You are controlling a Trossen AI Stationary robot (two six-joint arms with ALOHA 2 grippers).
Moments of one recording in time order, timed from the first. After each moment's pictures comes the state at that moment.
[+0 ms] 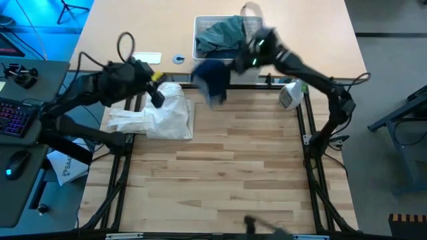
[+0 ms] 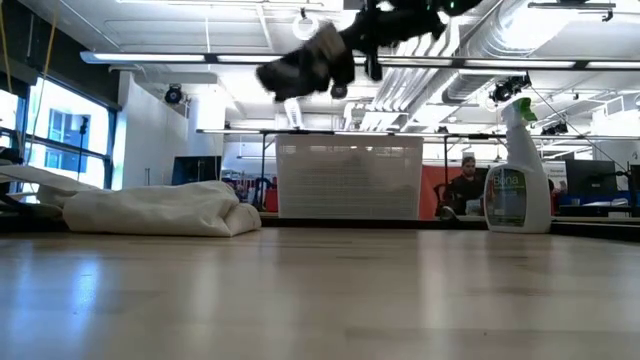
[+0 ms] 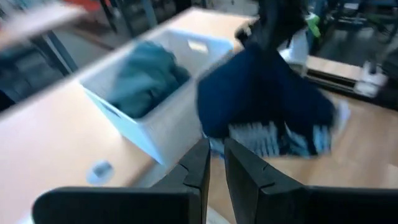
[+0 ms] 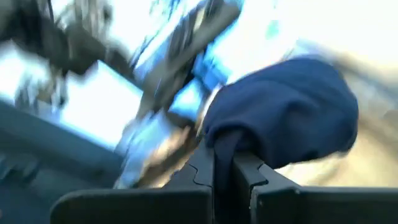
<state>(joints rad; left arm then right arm) 0.17 1.12 1.58 -0.95 -0.54 -0.11 -0.65 1.68 1.63 -0.35 -0.74 0.48</state>
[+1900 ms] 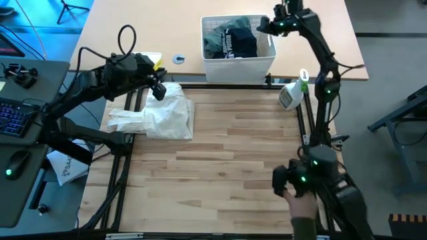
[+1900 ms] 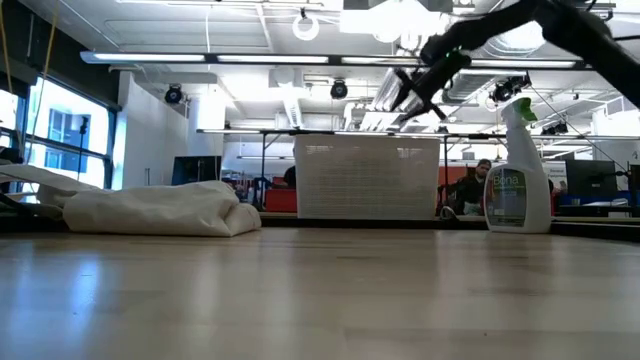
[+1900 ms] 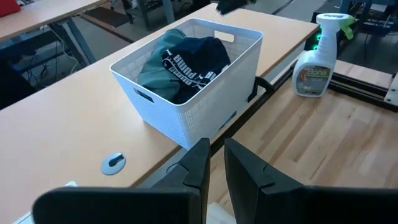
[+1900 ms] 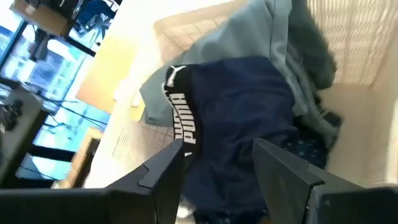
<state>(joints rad) 0.33 1.13 1.58 -0.92 -0.47 -0.07 -1.20 2.12 2.34 -0.92 -0.48 0.39</state>
